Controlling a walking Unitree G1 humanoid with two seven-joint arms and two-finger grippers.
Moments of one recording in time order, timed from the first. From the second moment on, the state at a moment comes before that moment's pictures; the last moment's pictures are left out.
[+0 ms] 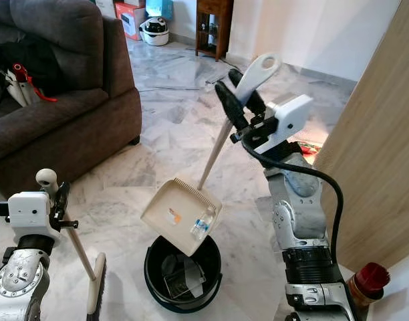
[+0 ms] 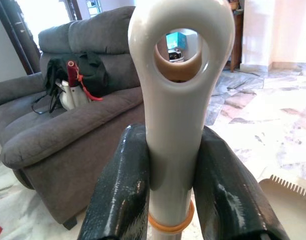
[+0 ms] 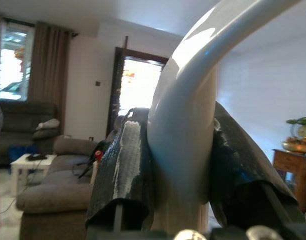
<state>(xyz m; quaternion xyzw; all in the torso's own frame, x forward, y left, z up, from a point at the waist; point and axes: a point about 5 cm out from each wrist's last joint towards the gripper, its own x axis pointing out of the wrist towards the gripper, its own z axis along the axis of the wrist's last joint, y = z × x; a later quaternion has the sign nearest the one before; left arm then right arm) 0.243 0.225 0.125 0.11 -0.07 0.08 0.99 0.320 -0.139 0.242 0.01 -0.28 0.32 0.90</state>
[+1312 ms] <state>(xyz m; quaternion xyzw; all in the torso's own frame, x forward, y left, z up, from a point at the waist) 0.243 0.225 0.124 0.11 -0.07 0.08 0.99 0.306 -0.129 0.252 -0.02 -0.30 0.36 0.88</state>
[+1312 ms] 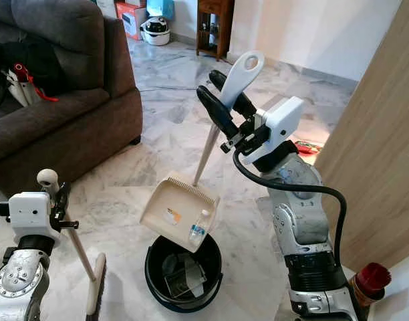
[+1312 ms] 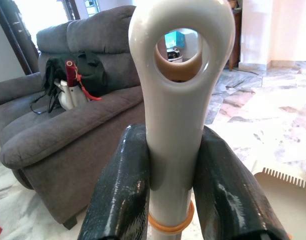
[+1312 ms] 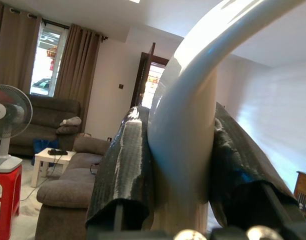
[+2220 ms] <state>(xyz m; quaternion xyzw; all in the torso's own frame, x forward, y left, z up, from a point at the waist) 0.242 0.225 0.123 0.11 -0.07 0.08 0.99 0.309 -0.129 0.255 -0.01 -0.30 0.35 0.89</state>
